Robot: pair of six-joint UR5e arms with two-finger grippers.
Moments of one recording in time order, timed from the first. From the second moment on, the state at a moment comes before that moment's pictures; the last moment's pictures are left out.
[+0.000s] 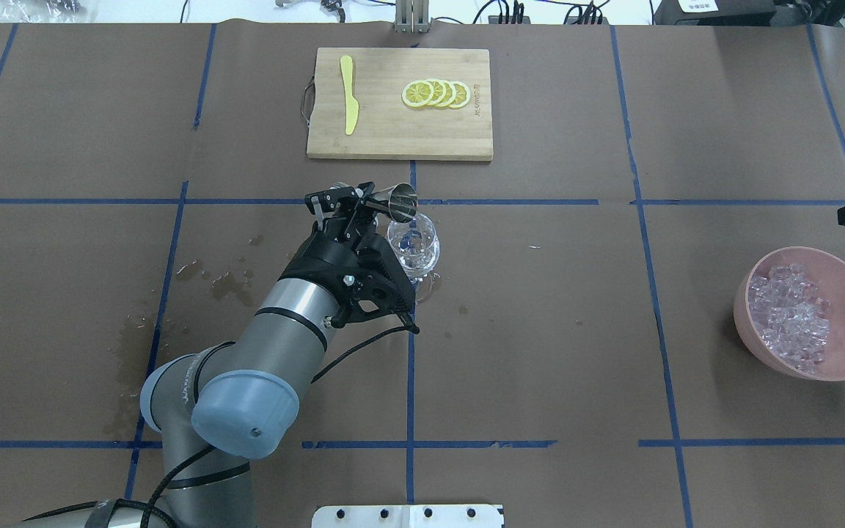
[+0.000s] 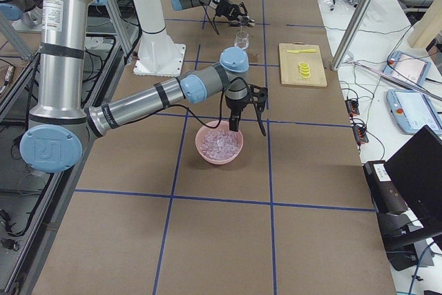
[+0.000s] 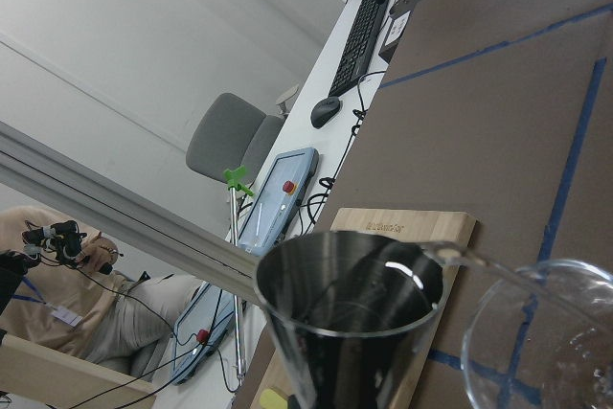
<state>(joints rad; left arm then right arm) -0.26 -2.11 -1.77 -2.29 -0.74 0.22 1.23 -1.69 2.09 -1.50 2.29 0.74</state>
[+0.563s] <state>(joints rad) -0.26 -2.11 -1.78 -2.27 -0.73 0.30 1.23 -1.69 2.09 -1.50 2.29 0.74</state>
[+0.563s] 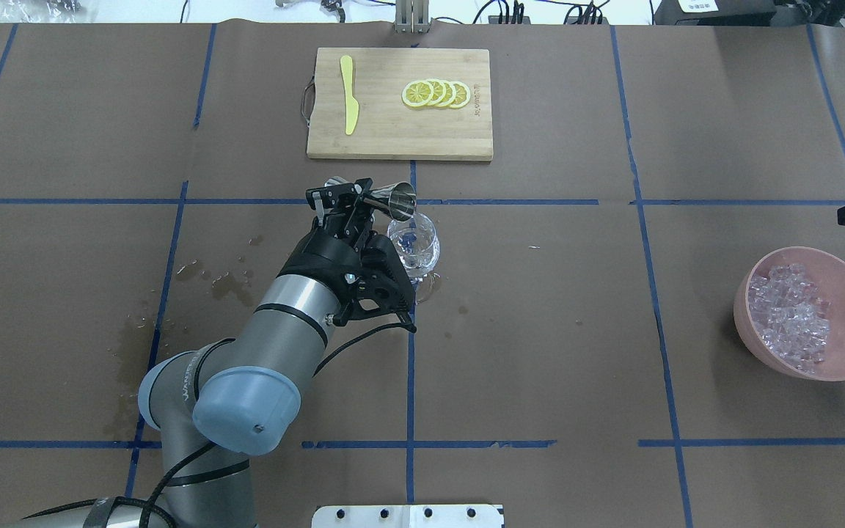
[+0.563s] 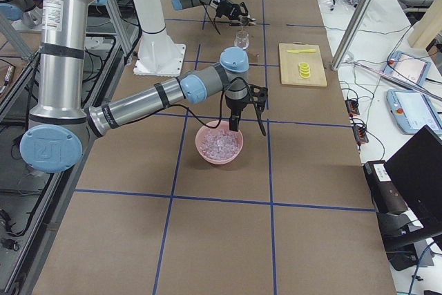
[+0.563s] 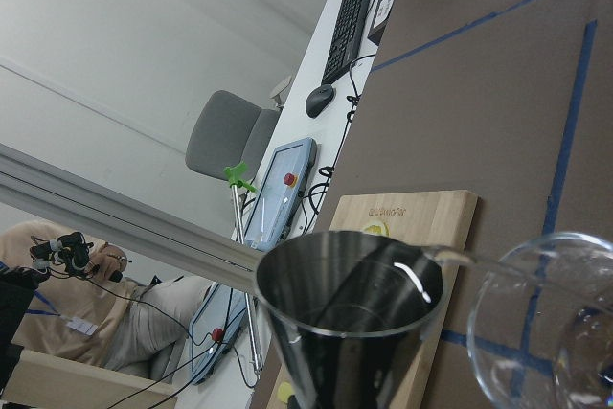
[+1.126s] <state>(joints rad) -0.27 -2.11 -1.79 -2.27 -0.69 0.44 1.23 -1.69 2.09 -1.51 2.29 0.74</state>
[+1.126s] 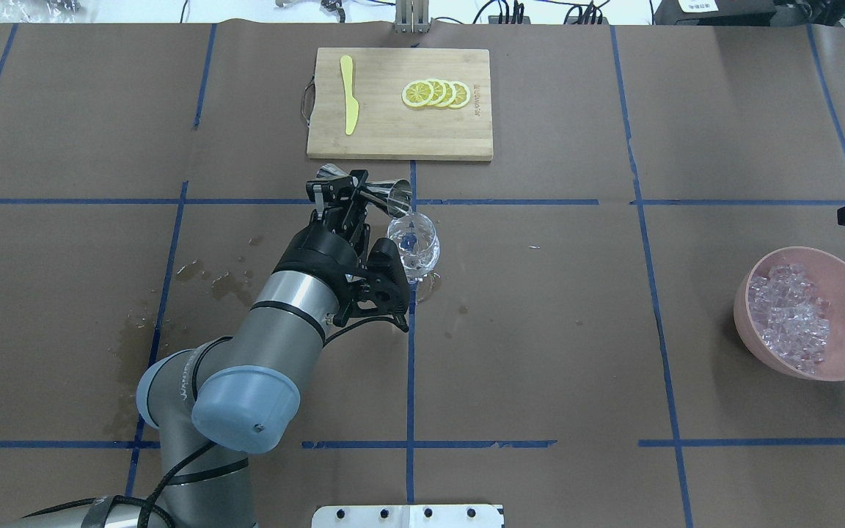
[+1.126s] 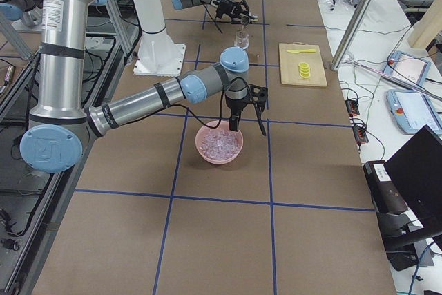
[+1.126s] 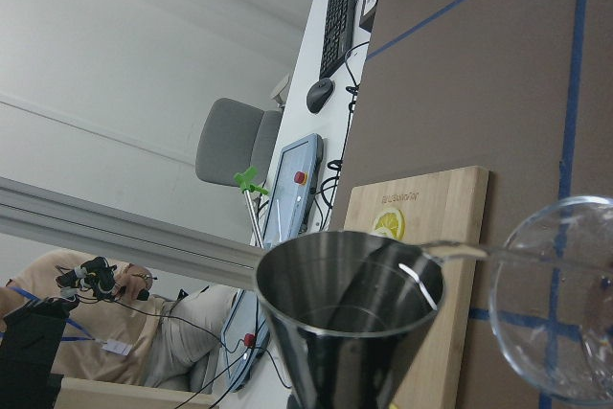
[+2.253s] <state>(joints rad) -0.27 -2.11 -1.80 -2.22 -0.65 0.57 1.23 -1.69 2.08 -1.50 2.30 0.74</state>
